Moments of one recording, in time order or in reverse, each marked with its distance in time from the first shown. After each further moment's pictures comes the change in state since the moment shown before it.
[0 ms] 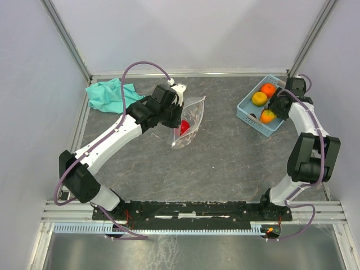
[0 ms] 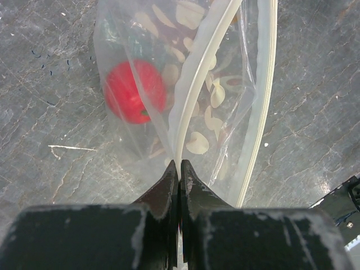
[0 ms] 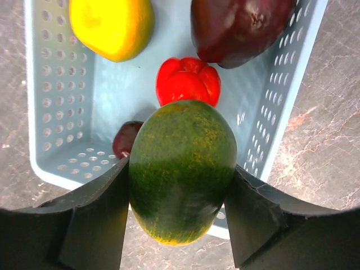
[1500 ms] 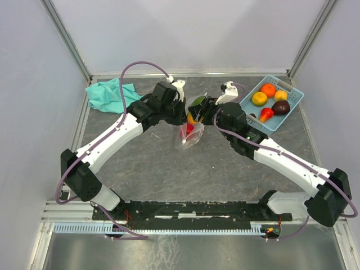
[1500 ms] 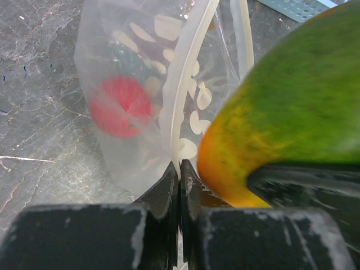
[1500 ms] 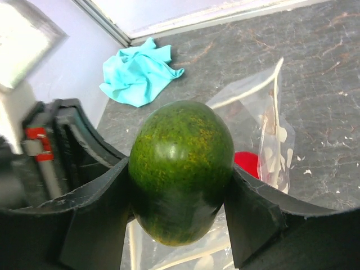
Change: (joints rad) left arm 0.000 0.019 0.026 0.053 0.079 -0.158; right arm 0.948 -0.459 -0.277 0.537 0.215 0.195
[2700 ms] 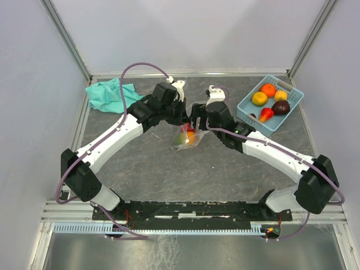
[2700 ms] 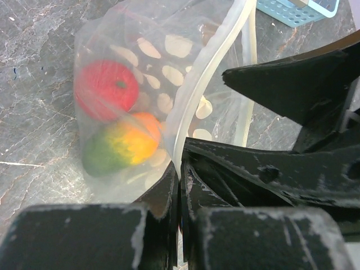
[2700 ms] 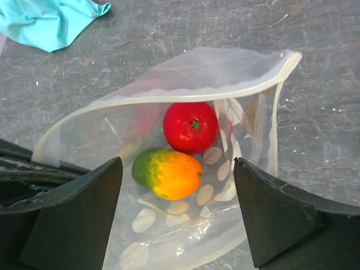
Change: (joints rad) left arm 0.002 -0.003 -0.025 0.045 0.019 -0.024; right arm 0.021 0.164 0.035 -0.154 0.077 -0.122
